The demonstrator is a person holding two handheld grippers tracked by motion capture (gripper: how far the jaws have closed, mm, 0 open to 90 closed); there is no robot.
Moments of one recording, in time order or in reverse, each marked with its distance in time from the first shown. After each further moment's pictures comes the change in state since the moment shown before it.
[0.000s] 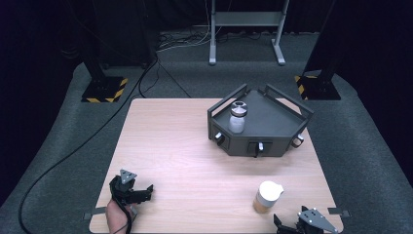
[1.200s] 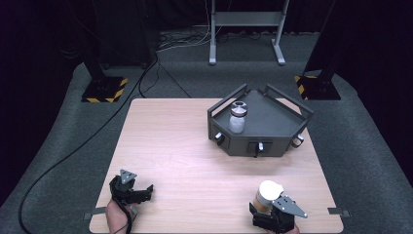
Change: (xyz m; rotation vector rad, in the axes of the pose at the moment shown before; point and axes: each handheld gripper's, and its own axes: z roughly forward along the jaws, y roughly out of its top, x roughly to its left) left arm 0.000 0.000 0.000 0.000 0.000 -0.001; right arm 0.021 -0.002 0.058 -0.093 0.111 -0.017
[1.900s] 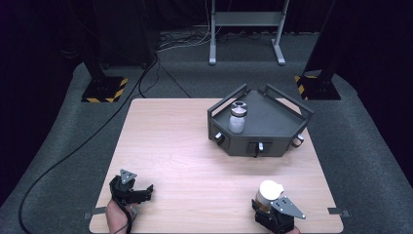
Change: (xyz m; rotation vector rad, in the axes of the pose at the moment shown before) left arm 0.000 0.000 0.000 -0.001 0.000 0.002; right arm 0.003 -0.001 0.000 0.004 -0.009 -0.048
